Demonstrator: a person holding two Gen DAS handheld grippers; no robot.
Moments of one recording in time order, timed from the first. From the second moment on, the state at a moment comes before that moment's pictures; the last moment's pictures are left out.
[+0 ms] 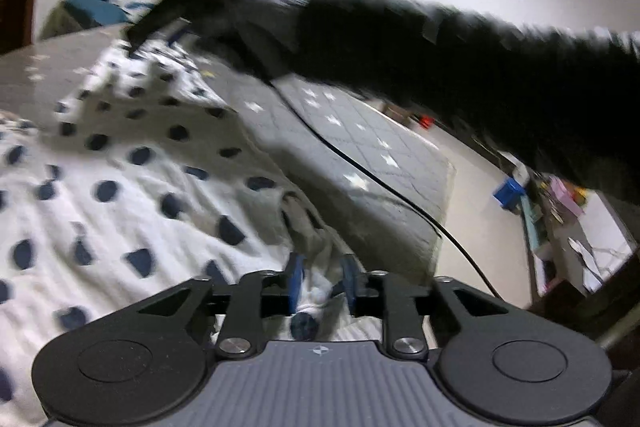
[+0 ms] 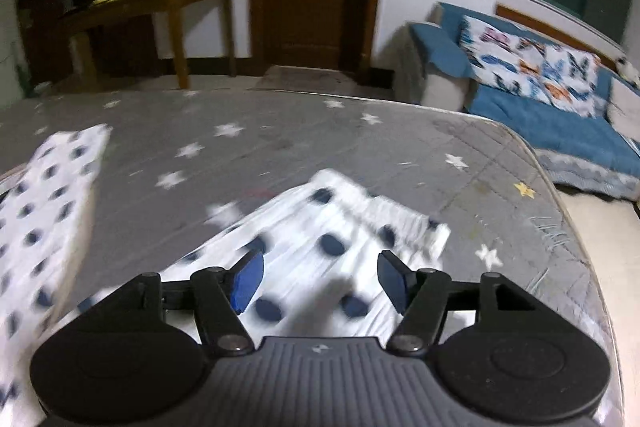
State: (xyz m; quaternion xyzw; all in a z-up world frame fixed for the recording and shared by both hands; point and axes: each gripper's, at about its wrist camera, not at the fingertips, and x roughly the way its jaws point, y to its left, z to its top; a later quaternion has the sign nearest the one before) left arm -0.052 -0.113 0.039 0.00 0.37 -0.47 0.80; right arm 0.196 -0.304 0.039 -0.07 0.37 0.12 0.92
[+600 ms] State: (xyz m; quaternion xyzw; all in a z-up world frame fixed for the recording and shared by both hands) left arm -0.036 0.009 0.032 -0.08 0.37 -0.21 0.90; right arm -0.005 -0.238 0.038 -0.12 0.33 0.28 0.89
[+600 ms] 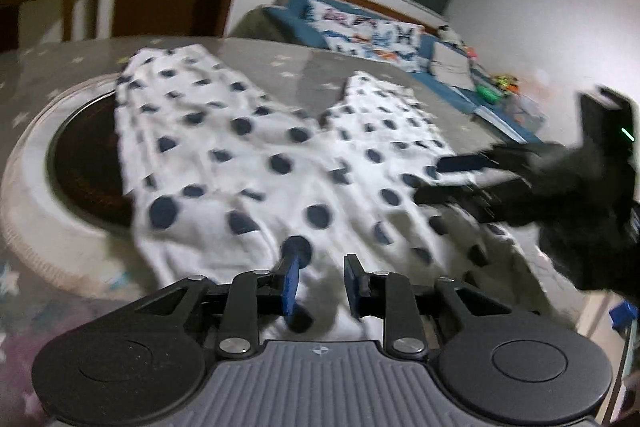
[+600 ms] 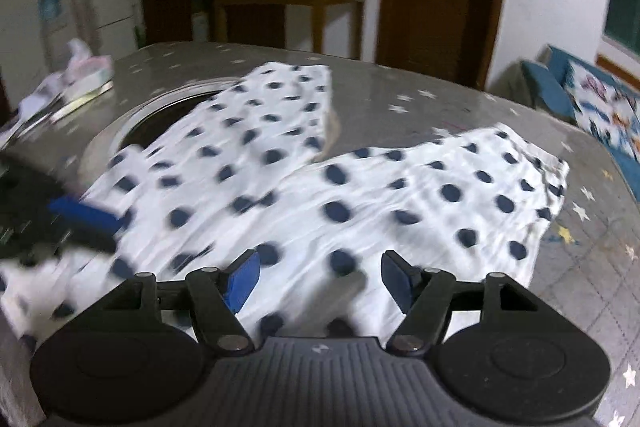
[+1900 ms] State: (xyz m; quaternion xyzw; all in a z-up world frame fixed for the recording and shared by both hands) left arm -0.045 0.045 0.046 -0.05 0.35 -0.12 0.93; right arm -0.138 -0.168 0.034 -0.24 0.28 0.41 0.83
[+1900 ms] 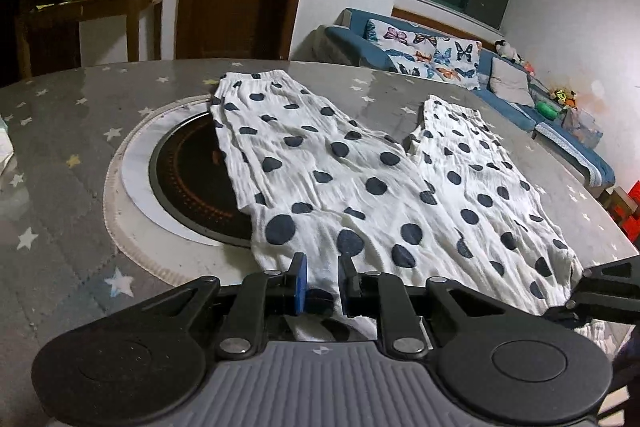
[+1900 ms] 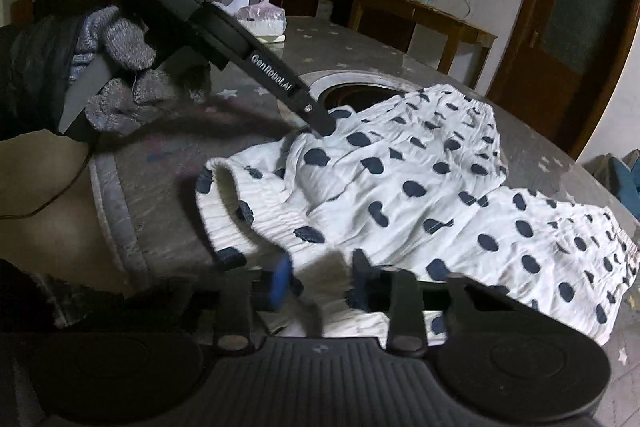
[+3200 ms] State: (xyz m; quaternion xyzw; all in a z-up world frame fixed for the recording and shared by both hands) left arm -0.084 -0.003 0.043 0.01 0.34 -0.23 0.91; right arm -0.140 -0.276 0.051 -0.09 0.33 0.30 0.89
